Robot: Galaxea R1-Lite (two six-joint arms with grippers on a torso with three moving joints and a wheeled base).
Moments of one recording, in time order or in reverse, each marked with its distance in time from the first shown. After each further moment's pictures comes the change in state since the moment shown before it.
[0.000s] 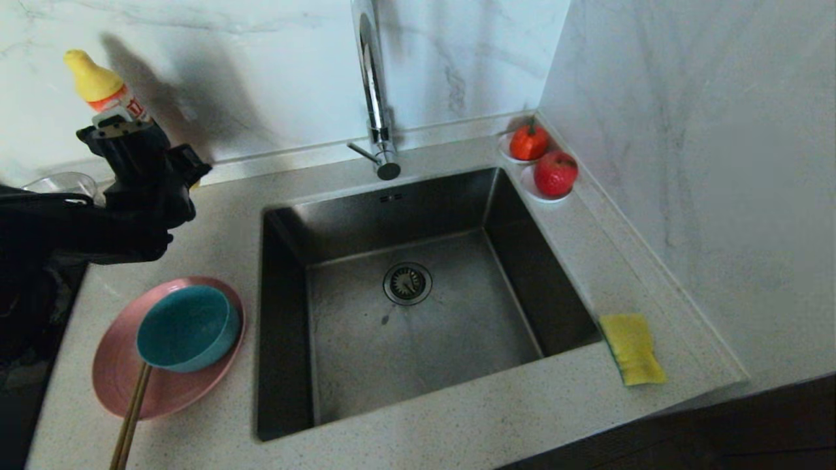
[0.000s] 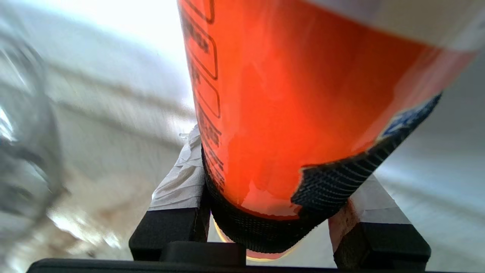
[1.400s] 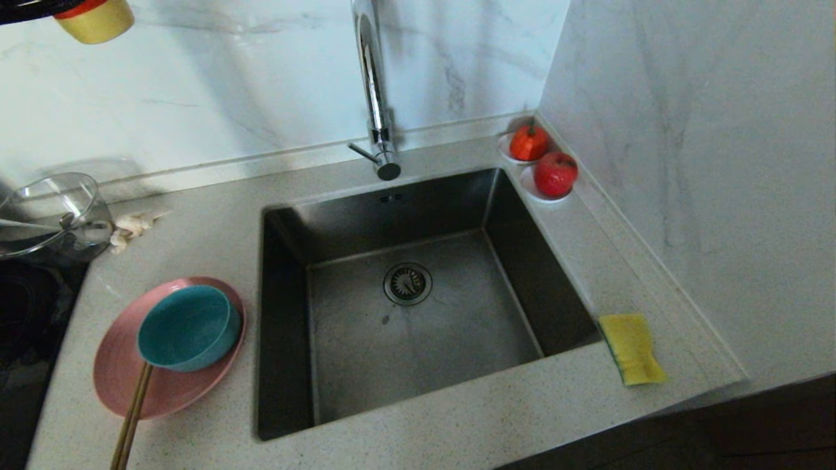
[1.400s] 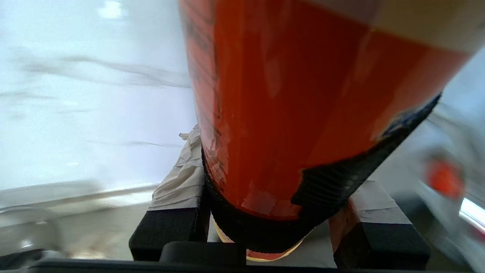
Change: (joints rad) left arm -0.227 -0.774 0.050 0.645 -0.406 0.168; right arm 0.000 0.000 0.000 0.000 0.000 0.000
